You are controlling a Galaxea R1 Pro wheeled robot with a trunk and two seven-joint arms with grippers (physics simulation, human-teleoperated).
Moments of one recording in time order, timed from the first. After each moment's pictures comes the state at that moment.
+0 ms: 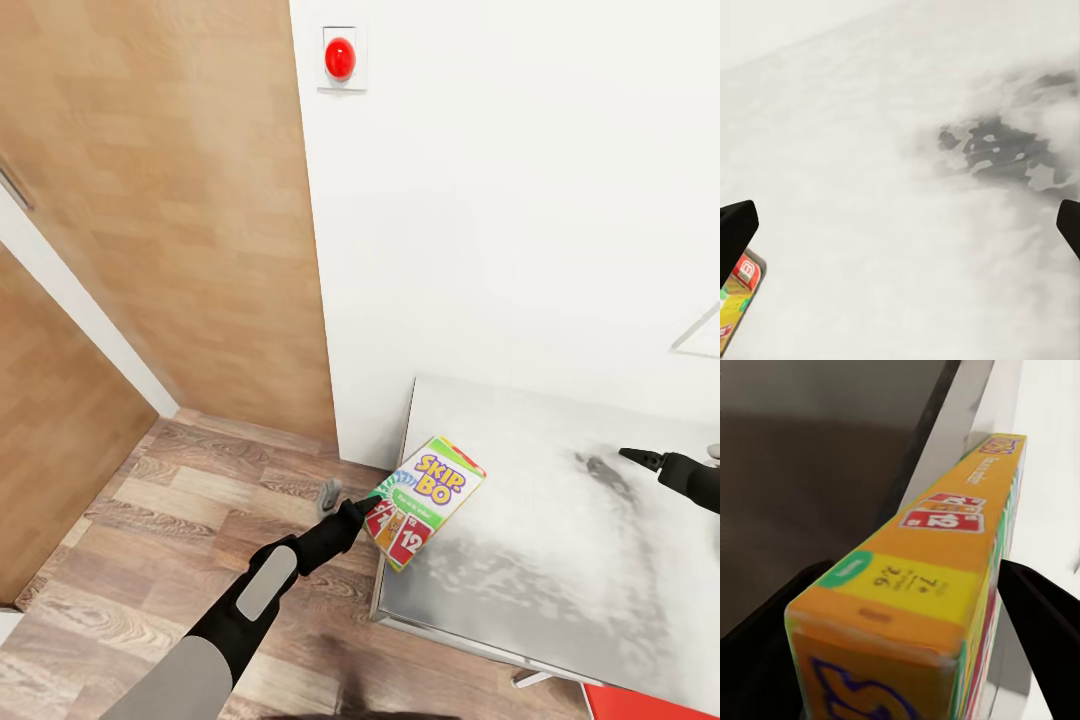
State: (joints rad) left arm -0.61 -0.13 -0.31 -0.70 1.14 0.40 -0.36; right arm -0.38 -0.53 -0.45 -1.61 -0.94 1.04 -0.09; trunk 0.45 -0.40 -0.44
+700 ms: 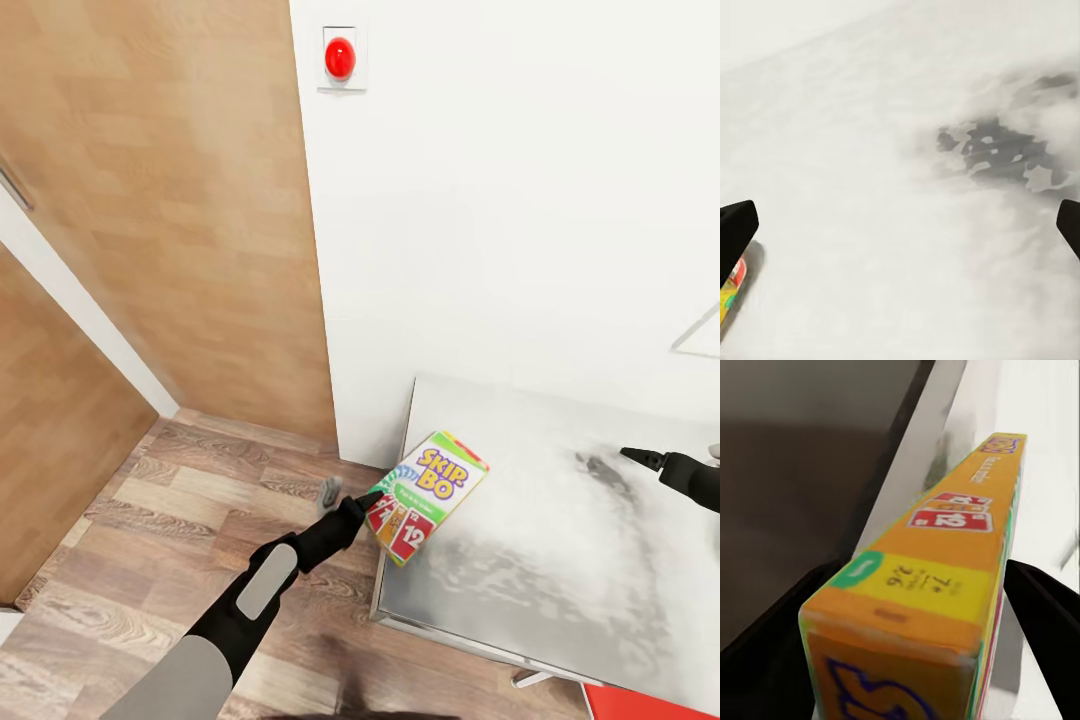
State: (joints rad) left arm -0.61 -0.13 -0.31 -0.71 1.14 0.40 -0.38; right arm -0.38 -0.53 -0.45 -1.61 -0.94 1.04 -0.09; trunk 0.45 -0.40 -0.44
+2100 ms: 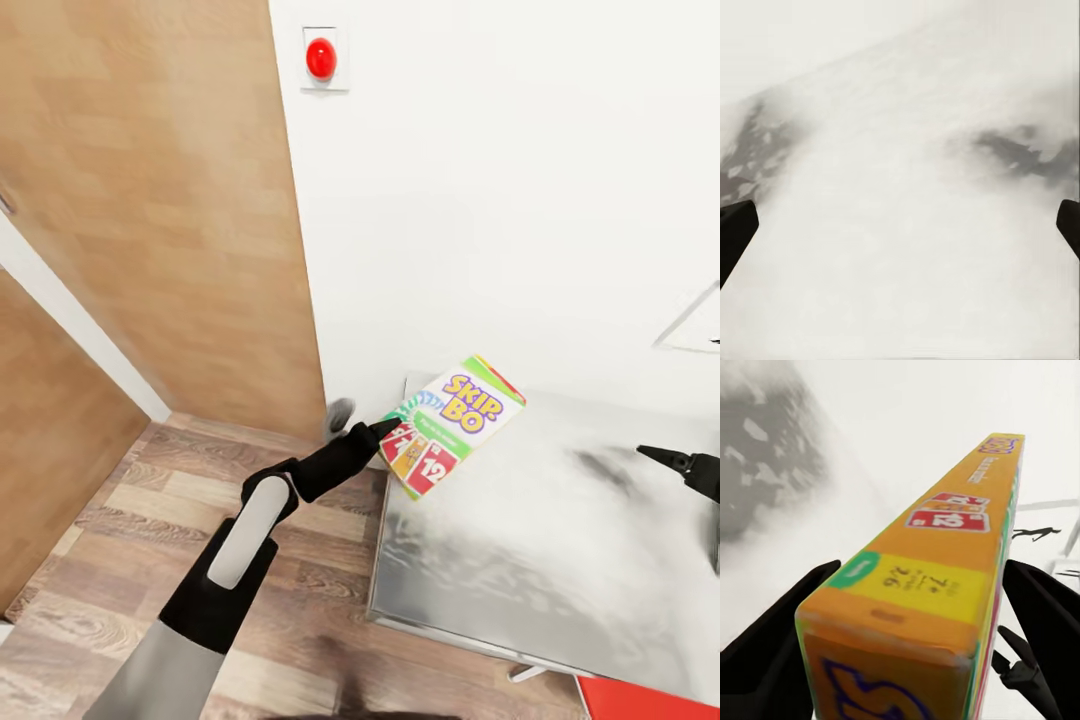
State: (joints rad) left arm -0.62 -0.12 -0.36 -1.35 1.23 0.55 0.06; right arm -0.32 -0.58 -0.53 -1.61 -0.96 1.04 0.08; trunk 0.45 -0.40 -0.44
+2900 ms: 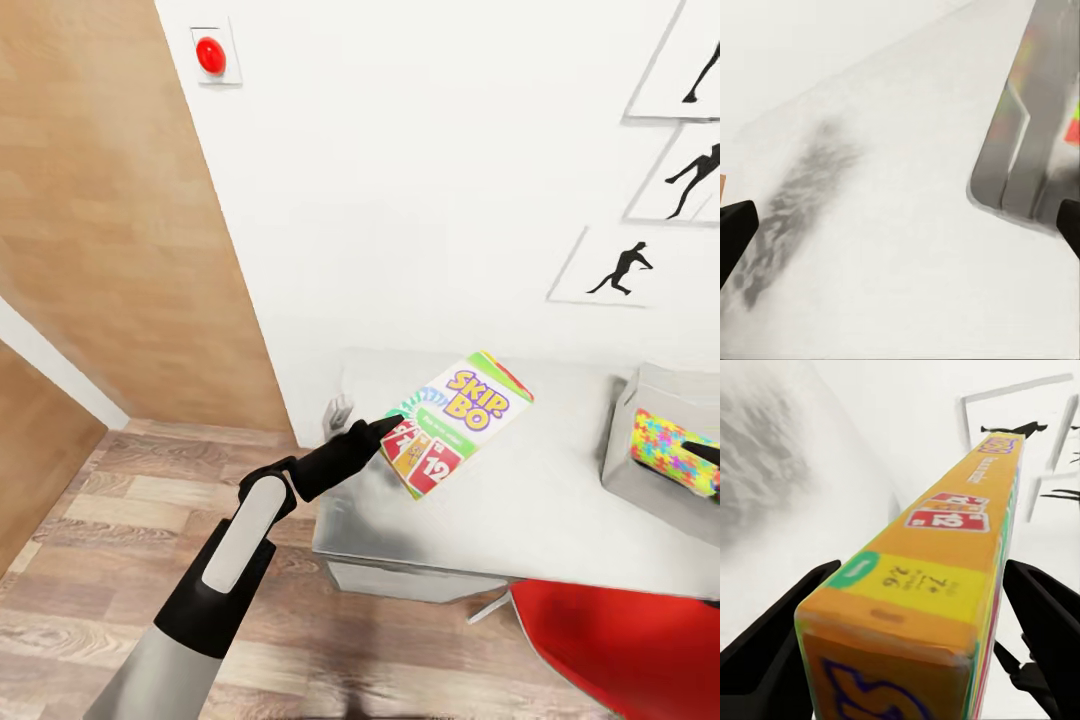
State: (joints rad) left arm -0.61 -0.12 -0.36 -1.40 1.25 0.56 0.08; right arm -0.22 -0.65 -0.68 -1.61 -0.96 1.04 0.36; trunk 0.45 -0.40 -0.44
